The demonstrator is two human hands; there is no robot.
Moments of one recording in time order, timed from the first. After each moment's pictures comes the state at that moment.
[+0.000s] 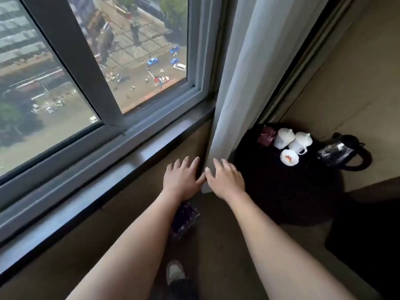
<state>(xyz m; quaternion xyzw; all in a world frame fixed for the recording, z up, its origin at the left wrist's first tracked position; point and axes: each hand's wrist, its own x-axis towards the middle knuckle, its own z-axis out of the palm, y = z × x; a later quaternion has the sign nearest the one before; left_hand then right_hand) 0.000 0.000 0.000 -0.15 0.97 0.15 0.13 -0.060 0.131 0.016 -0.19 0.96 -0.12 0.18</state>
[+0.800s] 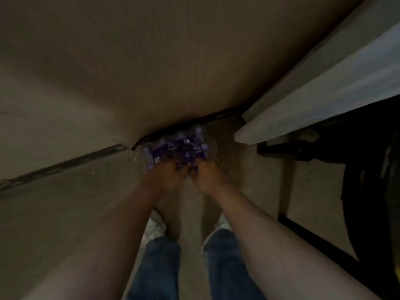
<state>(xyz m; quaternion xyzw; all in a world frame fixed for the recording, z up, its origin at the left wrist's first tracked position) 0.038 0.015 -0.473 -0.41 0.79 0.39 0.24 -0.075 0.097 -0.455 -0.37 0.80 -0.04 0.47</state>
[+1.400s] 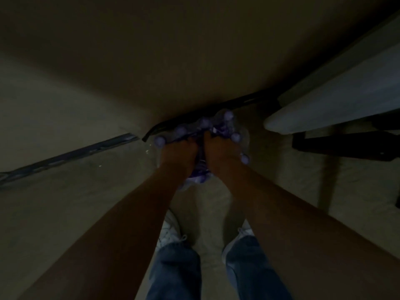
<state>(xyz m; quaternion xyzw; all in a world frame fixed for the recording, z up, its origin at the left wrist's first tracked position) 0.041 -0.022 -0.564 -0.36 0.88 0.14 0.29 -0.054 0.031 -0.562 -0.43 0.81 0.08 0.38</state>
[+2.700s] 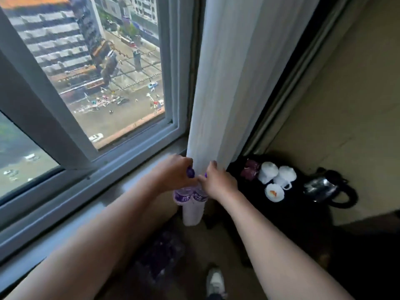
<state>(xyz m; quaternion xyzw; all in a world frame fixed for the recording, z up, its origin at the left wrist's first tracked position) -0.140 -0.007 0.101 0.00 0.98 0.17 0.04 -0.187 0.140 0.081 -0.21 0.96 -0.15 0.13</state>
